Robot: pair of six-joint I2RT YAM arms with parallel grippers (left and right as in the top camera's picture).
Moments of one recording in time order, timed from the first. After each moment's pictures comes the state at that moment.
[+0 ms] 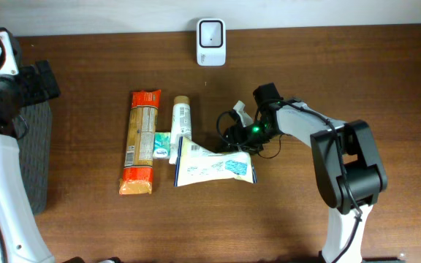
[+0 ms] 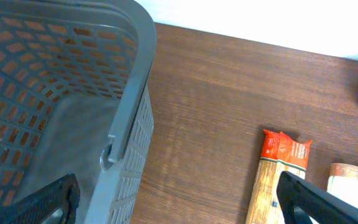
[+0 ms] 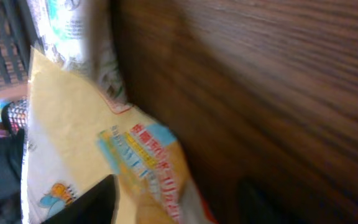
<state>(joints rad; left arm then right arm) 0.33 1.51 1.79 -1.04 -0.02 0.07 0.28 2.11 1.29 -0.63 -0.89 0.13</state>
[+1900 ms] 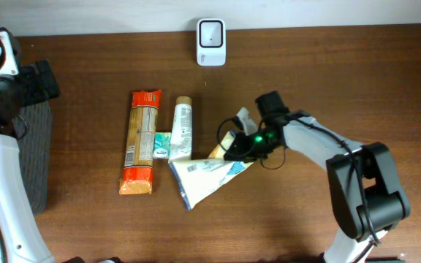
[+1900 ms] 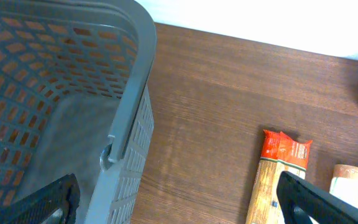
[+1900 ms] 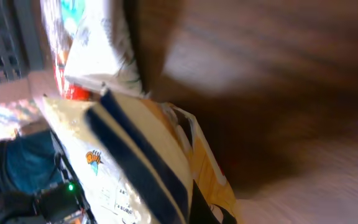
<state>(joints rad) 0.33 1.51 1.79 -1.04 -0.02 0.07 0.29 1.90 1.12 -0.57 -0.80 0.22</state>
